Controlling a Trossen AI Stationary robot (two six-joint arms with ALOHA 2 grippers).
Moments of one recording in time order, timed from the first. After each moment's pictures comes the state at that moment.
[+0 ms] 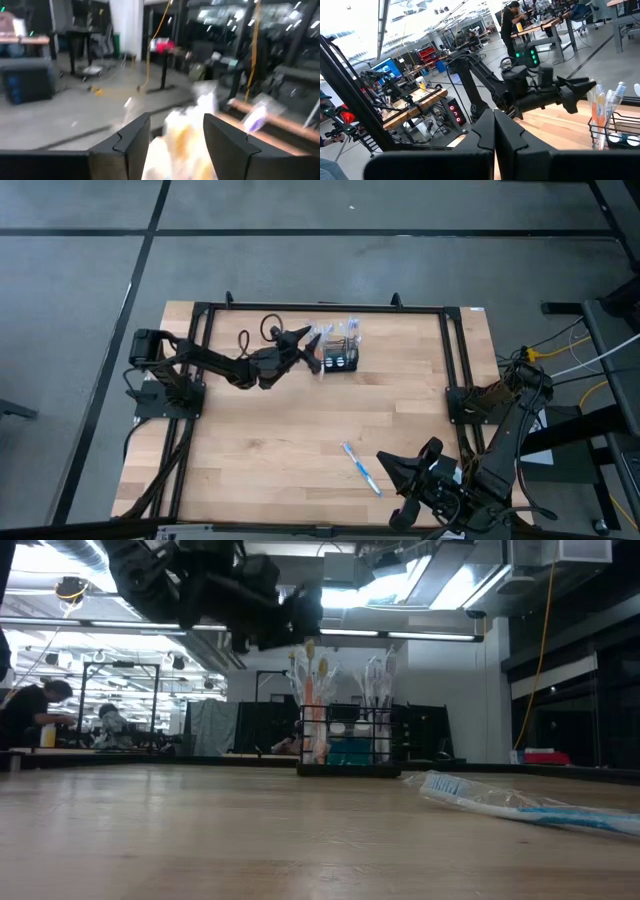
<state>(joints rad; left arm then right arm) 0.09 1.65 0.71 0.96 -0.80 -0.13 1.01 1.71 1.59 -0.04 1.57 0.62</state>
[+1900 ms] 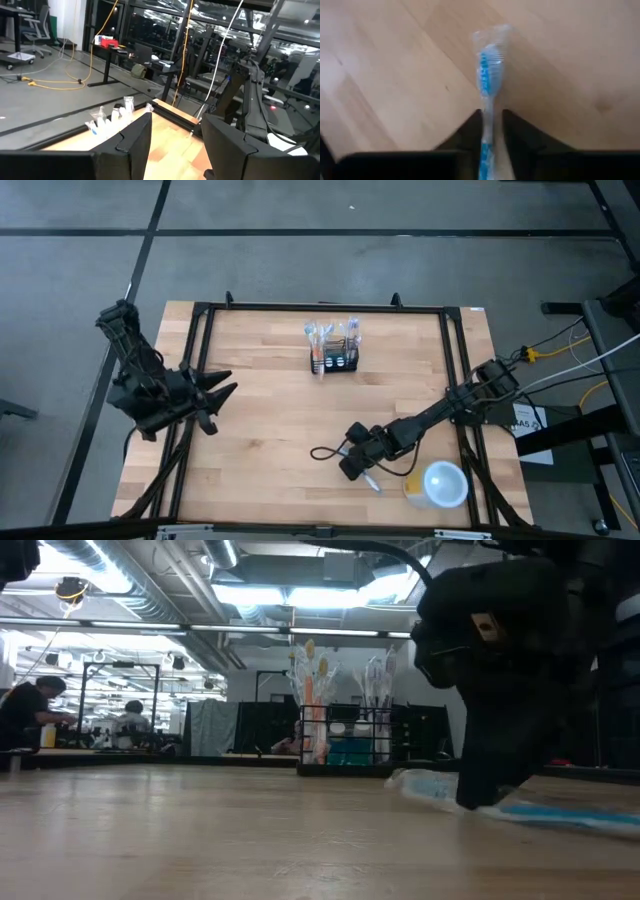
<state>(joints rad) -1.00 0.90 0.71 0.68 -1.57 0.18 0.49 1.89 1.02 -0.25 0.14 1.27</state>
